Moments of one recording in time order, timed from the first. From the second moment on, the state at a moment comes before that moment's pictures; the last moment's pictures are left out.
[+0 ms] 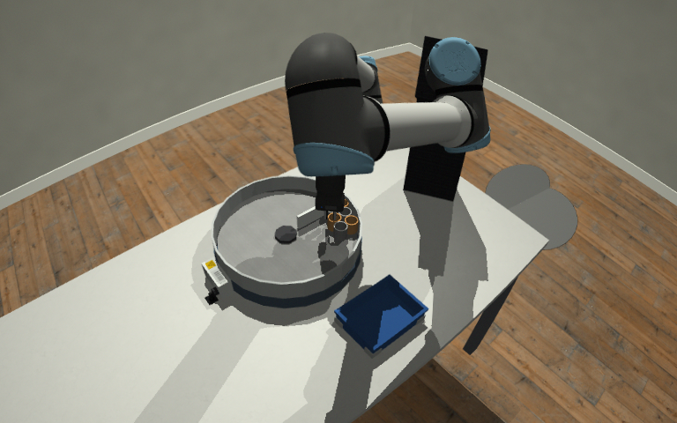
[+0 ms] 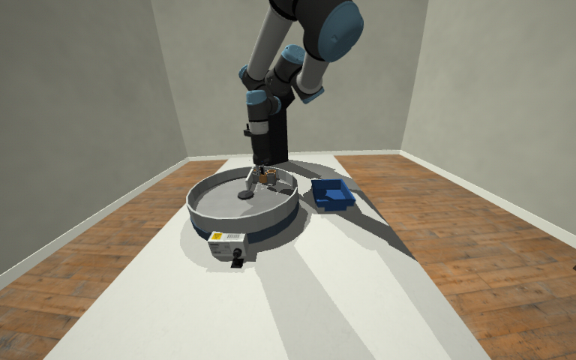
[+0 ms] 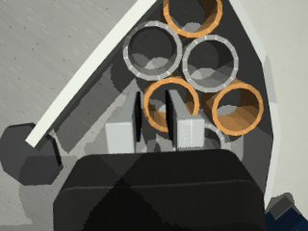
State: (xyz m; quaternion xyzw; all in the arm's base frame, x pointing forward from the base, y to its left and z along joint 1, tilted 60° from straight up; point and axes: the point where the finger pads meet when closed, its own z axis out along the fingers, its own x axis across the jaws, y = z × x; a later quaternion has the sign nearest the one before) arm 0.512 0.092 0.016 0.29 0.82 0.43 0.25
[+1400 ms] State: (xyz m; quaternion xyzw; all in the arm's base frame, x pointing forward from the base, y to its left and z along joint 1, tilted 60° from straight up) arm 0.525 0.103 0.006 0.29 0.82 0.43 0.25
